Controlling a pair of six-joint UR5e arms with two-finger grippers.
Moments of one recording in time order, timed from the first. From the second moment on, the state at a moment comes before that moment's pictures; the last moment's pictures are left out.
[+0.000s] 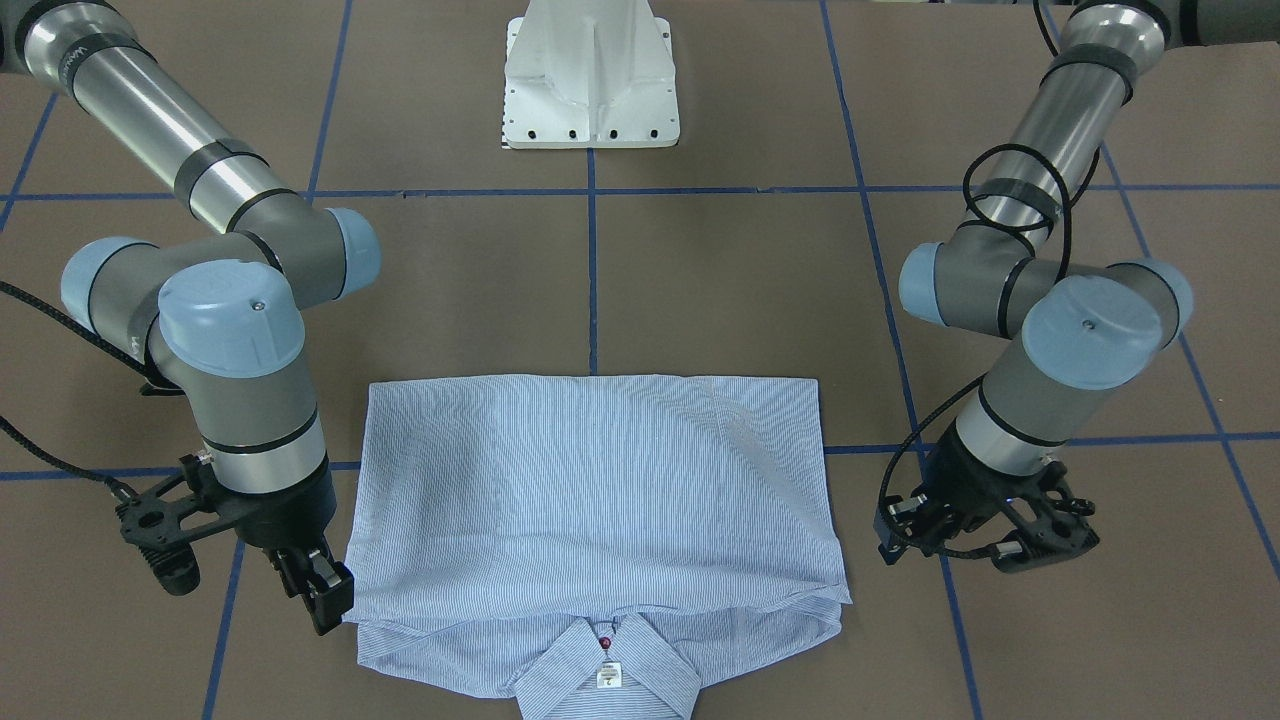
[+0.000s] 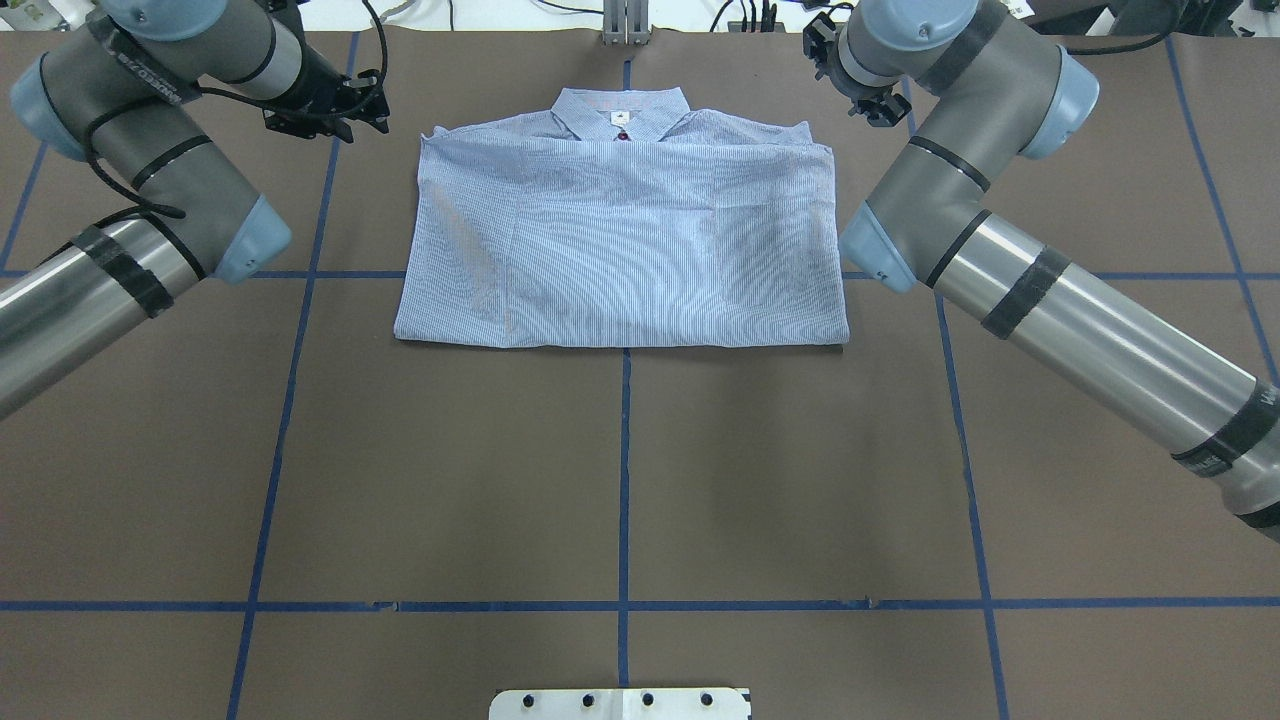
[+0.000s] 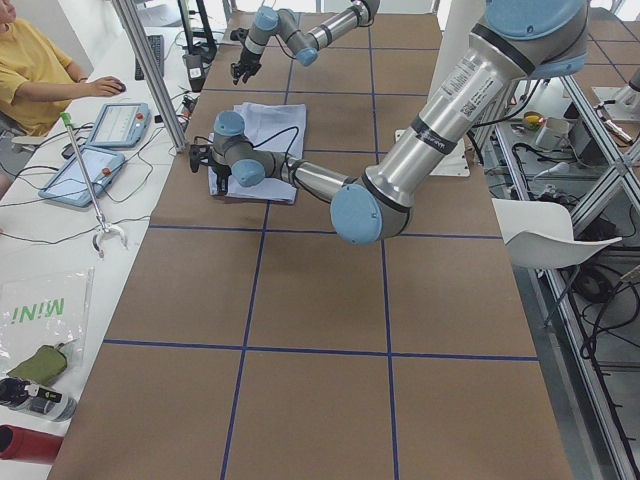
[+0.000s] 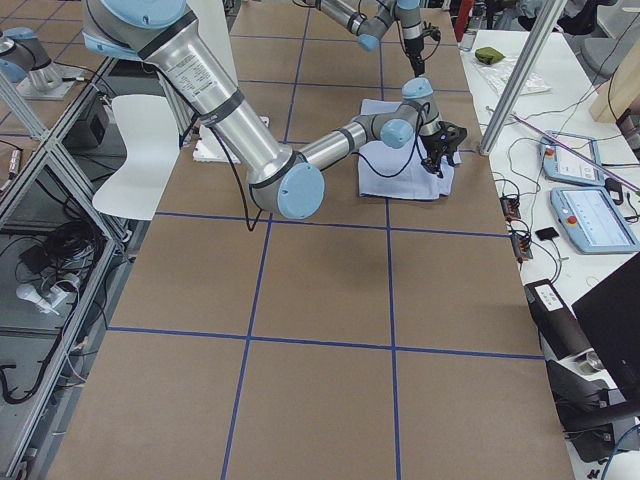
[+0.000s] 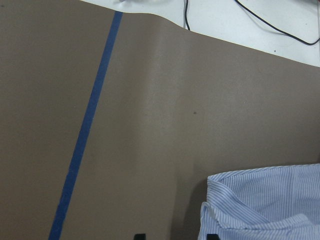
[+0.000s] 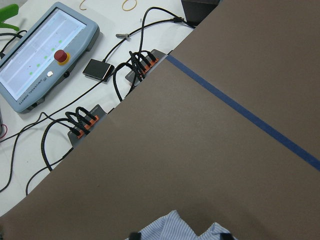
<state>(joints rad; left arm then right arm) -0.98 -2.24 -1.20 -2.20 -2.03 -1.17 0.89 -0.81 1.25 -1.20 1.69 1.77</state>
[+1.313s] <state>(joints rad) -0.98 -2.19 -1.26 -2.20 -2.02 -1.17 0.63 -1.23 1.68 -1.14 1.72 2.11</state>
